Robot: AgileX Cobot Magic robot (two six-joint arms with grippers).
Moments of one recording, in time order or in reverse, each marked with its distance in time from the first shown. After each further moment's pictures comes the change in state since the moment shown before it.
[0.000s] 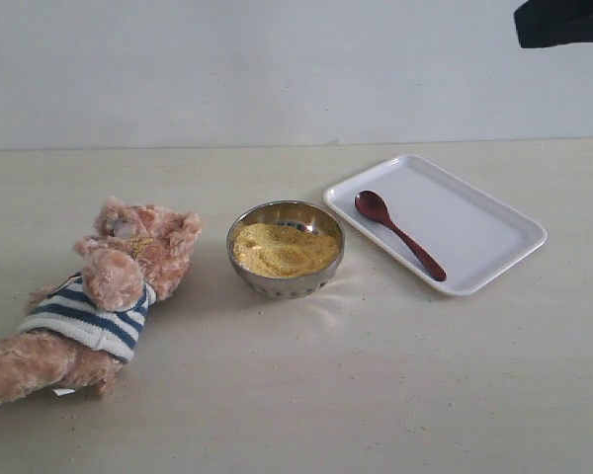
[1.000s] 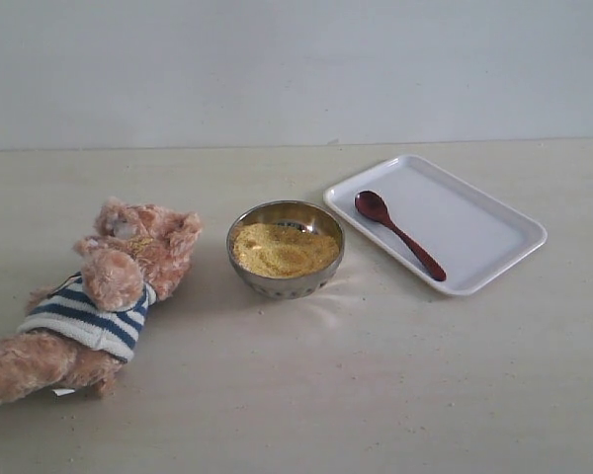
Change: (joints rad) left arm 0.000 -0.697 0.287 -0.156 -0.261 0.005; right arm -0.002 -0.909 0.735 0.055 -0.207 0.039
